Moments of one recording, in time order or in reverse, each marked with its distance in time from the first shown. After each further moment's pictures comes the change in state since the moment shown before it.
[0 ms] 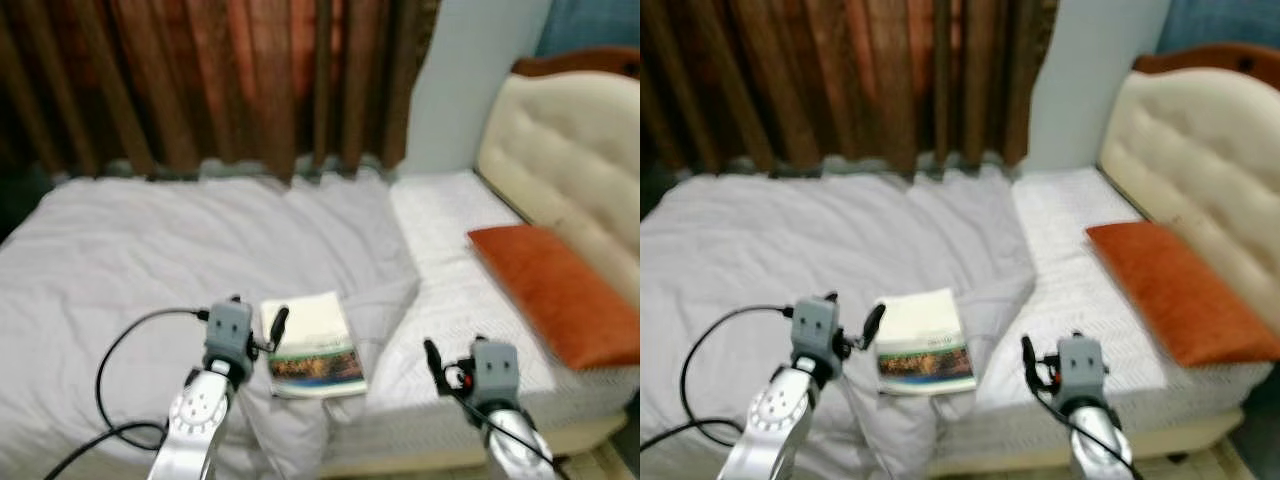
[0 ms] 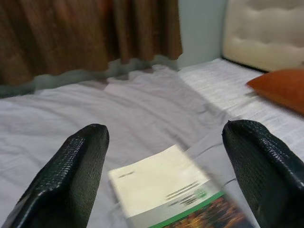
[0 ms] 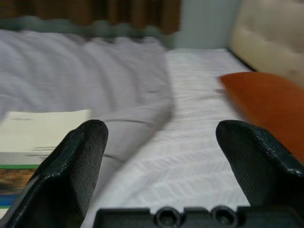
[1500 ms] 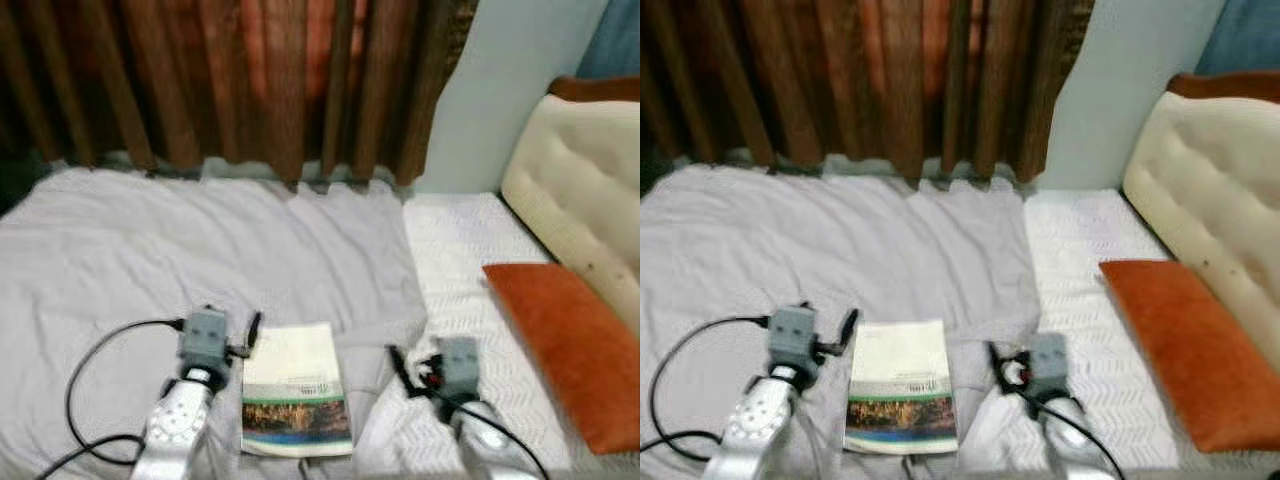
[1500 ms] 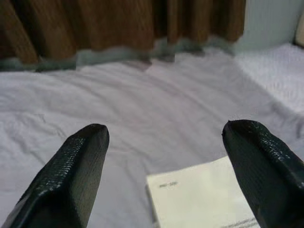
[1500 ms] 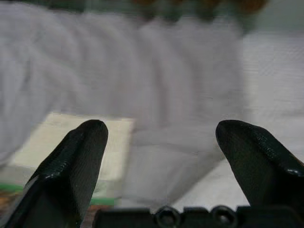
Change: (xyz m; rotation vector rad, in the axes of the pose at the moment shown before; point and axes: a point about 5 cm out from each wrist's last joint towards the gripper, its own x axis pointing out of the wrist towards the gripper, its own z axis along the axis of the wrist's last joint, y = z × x) left arm -0.010 0.021 -0.009 0.030 0.062 0.087; right arm 0.018 0.042 -0.013 0.121 0.122 0.244
